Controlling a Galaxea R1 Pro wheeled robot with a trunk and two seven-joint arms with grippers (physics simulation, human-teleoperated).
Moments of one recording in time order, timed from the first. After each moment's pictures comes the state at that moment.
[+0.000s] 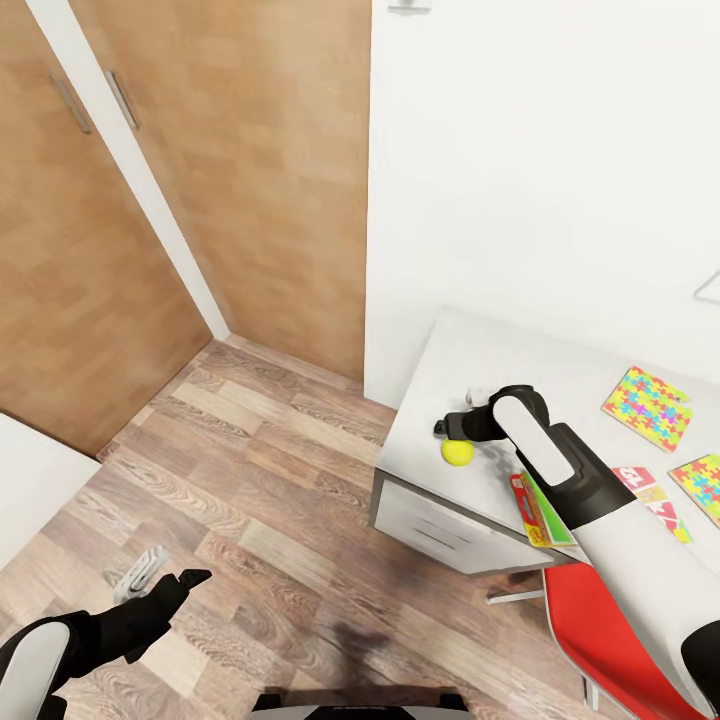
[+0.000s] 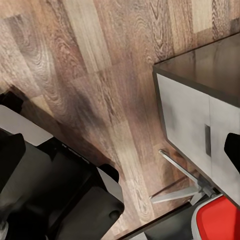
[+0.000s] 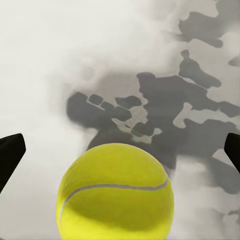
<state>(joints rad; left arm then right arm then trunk) -0.13 0.06 0.35 -1.57 1.18 0.97 0.54 -0.97 -0.22 0.47 -1.22 -1.06 1.05 -0.68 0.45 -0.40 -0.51</state>
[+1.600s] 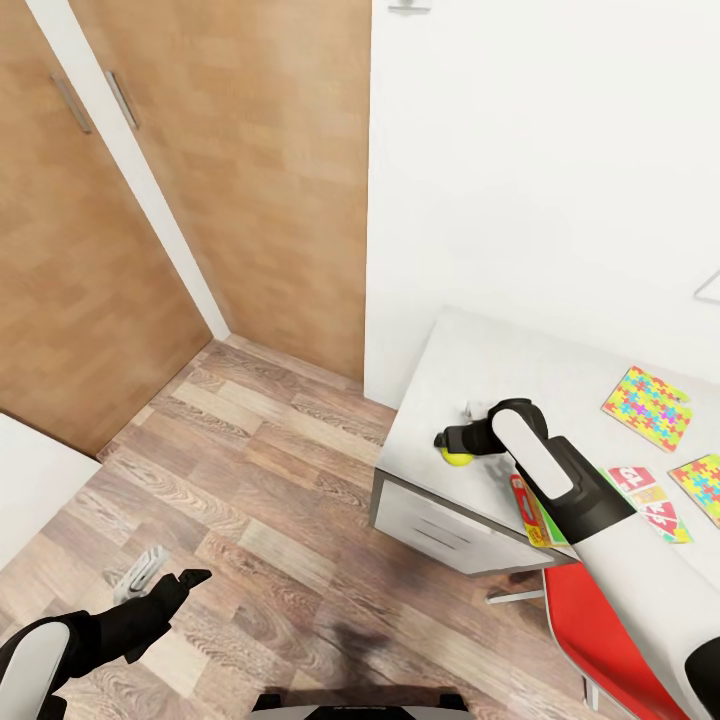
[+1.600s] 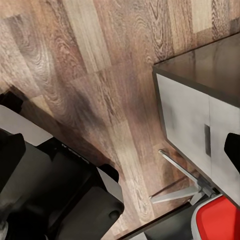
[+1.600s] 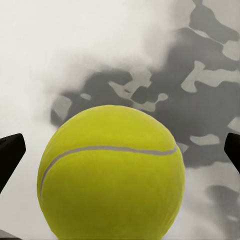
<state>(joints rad) -0.13 0.06 0.35 -1.57 1.18 0.97 0.54 -0.93 -0.22 0.47 -1.22 -1.06 1.05 -0.68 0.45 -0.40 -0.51</state>
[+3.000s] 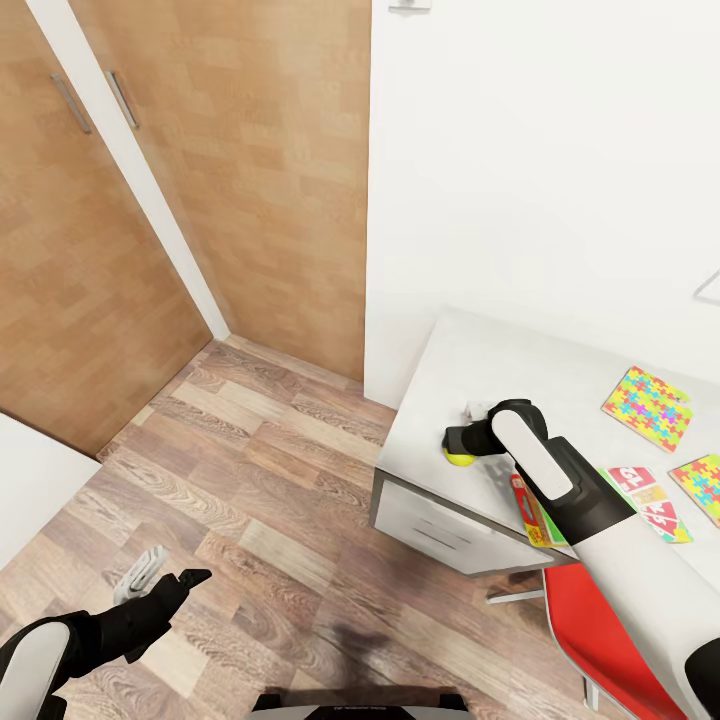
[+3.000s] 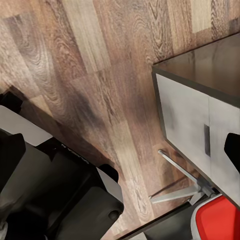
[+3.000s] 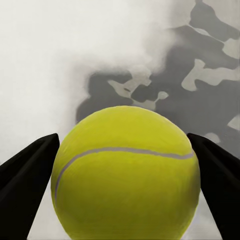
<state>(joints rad) -0.13 0.06 0.35 -1.57 1.18 0.97 0.54 -0.93 -0.22 0.47 -1.22 -1.06 1.05 -0.67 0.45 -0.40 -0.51</state>
